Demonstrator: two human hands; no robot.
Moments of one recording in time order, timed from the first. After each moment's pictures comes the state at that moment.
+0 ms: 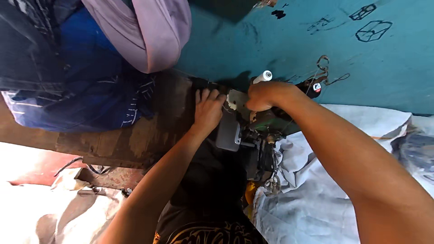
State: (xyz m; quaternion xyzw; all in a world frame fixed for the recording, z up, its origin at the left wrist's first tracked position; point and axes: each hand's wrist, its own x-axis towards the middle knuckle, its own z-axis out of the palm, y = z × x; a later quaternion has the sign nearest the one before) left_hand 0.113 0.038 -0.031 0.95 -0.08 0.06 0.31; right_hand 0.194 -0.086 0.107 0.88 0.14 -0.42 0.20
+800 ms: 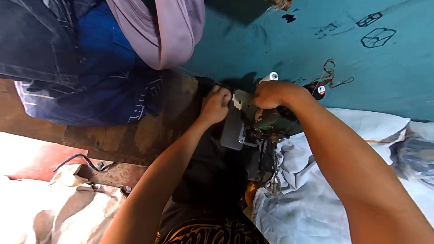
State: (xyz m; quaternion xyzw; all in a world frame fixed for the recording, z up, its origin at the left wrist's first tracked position) left_hand 0.123 0.056 -0.029 0.84 -0.02 -0.06 0.53; right_hand 0.205 -0.101 0.093 0.91 0.14 -0.38 0.15
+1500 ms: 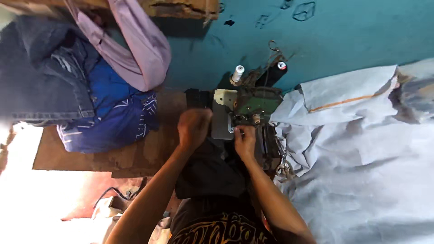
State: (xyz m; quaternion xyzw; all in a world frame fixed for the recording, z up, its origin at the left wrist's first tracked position) left_hand 0.023 0.069 0.005 0.88 -0.13 0.22 0.41; right_hand -0.015 -0.136 -0.044 0.87 -0.10 0.11 -0.47
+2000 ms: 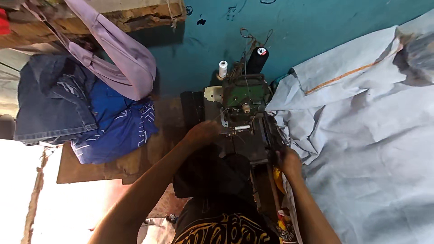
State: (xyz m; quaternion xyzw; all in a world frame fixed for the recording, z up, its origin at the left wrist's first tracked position) left_hand 0.033 0.051 -0.019 0.84 -0.50 0.05 0.18; right_hand -0.121 -0.297 -0.066 0.94 -0.23 -0.10 -0.24
